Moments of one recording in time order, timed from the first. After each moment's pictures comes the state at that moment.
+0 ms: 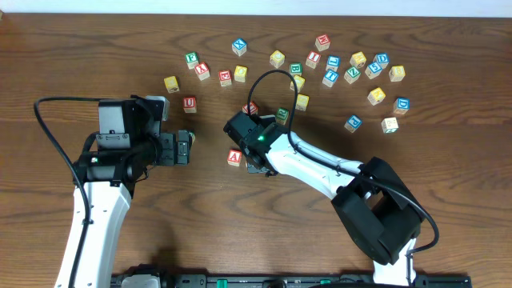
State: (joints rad) left arm 0.02 1.20 0.94 -0.74 0.21 0.04; right arm 0.80 2.02 1.37 -0.76 0.25 0.66
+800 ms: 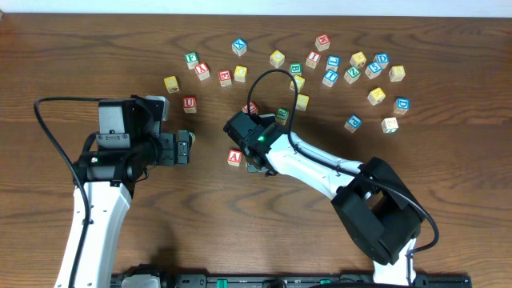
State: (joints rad) left arm 0.02 1.20 0.94 -0.74 0.21 0.04; right arm 0.80 2.02 1.36 -0.74 0.26 0.66
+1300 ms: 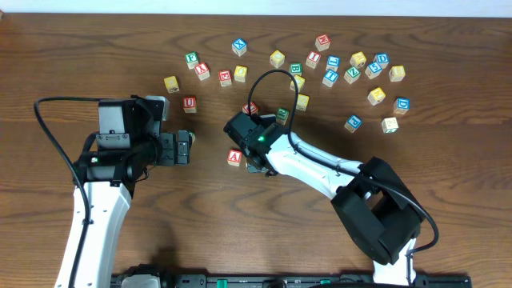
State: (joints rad) left arm 0.02 1.20 0.94 -0.74 0.21 0.04; right arm 0.80 2.02 1.36 -0.74 0.27 0.67
